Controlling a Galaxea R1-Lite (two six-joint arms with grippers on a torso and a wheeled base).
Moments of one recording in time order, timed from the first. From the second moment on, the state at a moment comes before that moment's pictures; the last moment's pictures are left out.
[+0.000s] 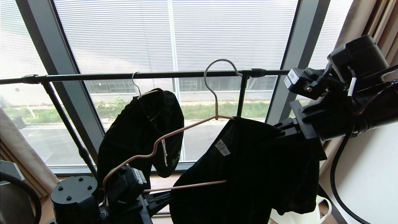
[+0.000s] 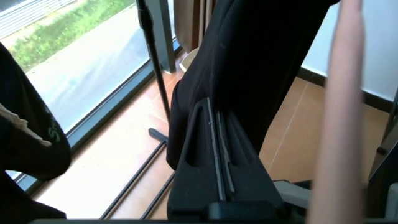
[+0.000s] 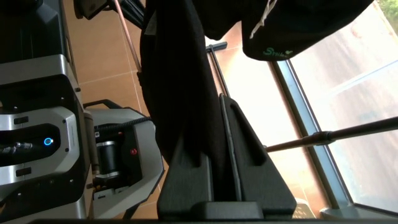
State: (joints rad) left arm -0.54 1.91 -0.02 -1.57 -0.38 0.17; right arm 0.41 1.63 -1.39 0.57 0.63 -0.58
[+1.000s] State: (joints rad) left arm -0.57 1.93 -0.09 -1.57 -0.37 0.09; right arm 0.45 1.61 -1.34 0.57 0.63 -0.59
